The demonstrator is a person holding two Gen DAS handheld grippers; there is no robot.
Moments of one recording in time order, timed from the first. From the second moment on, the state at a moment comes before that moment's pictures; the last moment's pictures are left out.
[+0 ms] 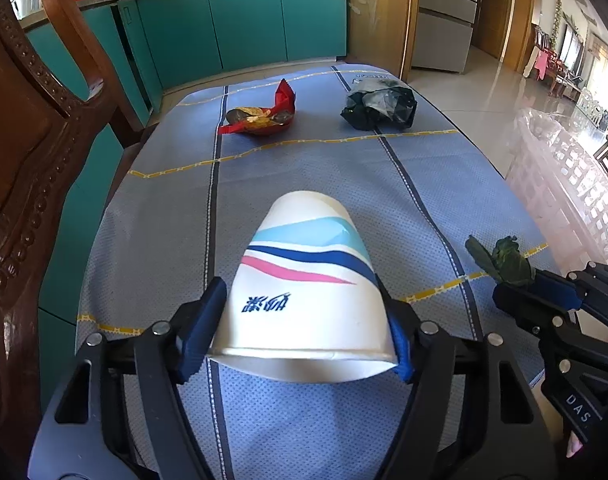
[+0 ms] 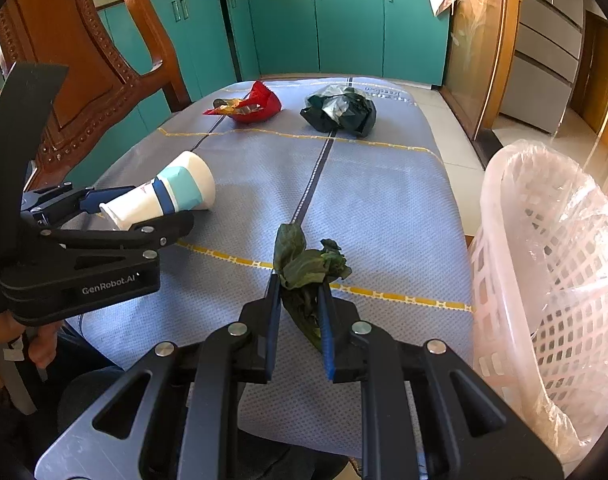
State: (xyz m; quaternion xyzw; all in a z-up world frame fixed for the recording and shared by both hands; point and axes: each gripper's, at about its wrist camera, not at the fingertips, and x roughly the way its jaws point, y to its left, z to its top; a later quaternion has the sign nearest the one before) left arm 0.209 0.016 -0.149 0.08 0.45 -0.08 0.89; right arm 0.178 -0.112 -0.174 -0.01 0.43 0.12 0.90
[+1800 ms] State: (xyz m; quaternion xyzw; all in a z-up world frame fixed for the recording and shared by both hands) left arm 0.198 0.028 -0.121 0.06 0.39 -0.06 0.92; right arm 0.174 -0.109 -0.172 -0.01 0.43 0.12 0.90
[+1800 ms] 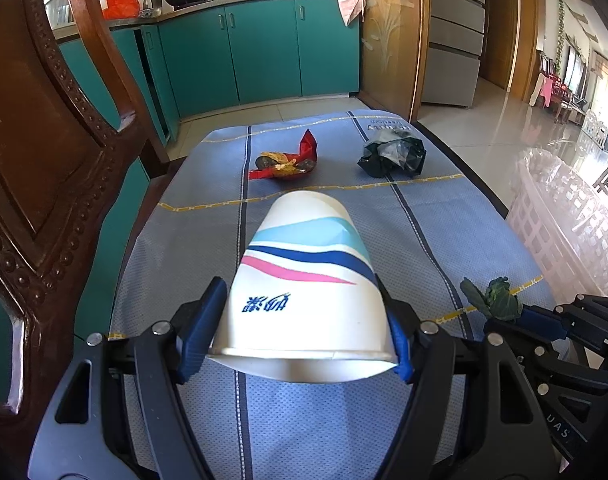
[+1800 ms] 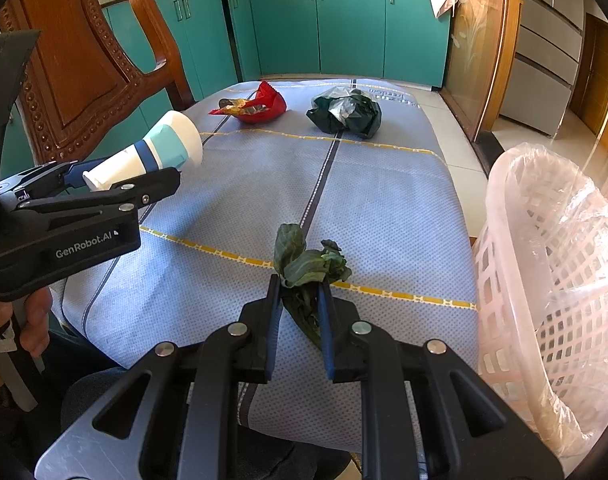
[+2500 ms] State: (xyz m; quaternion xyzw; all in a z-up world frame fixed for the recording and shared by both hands) left arm 0.166 0.031 -0.083 0.03 0.33 -0.04 0.94; right arm 0.164 -0.138 -0.121 0.02 0.37 0.12 0.92
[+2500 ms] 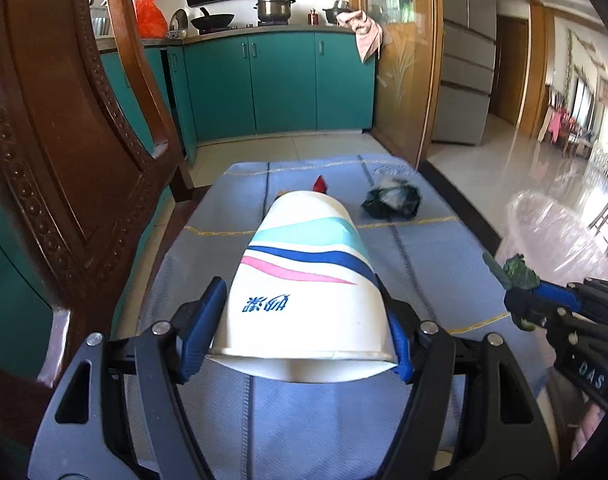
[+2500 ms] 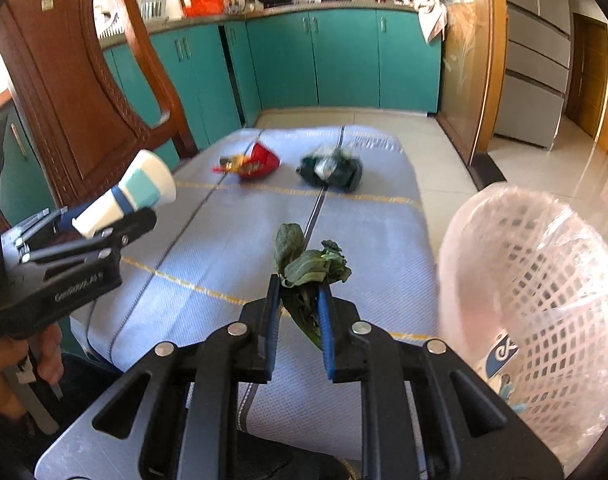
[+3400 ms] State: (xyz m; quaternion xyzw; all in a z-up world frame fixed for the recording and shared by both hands) left arm 0.190 -0.212 -0.080 0.07 0.37 -0.33 0.87; right arm 0.103 -0.372 -0.118 0.16 0.34 -0.07 0.92
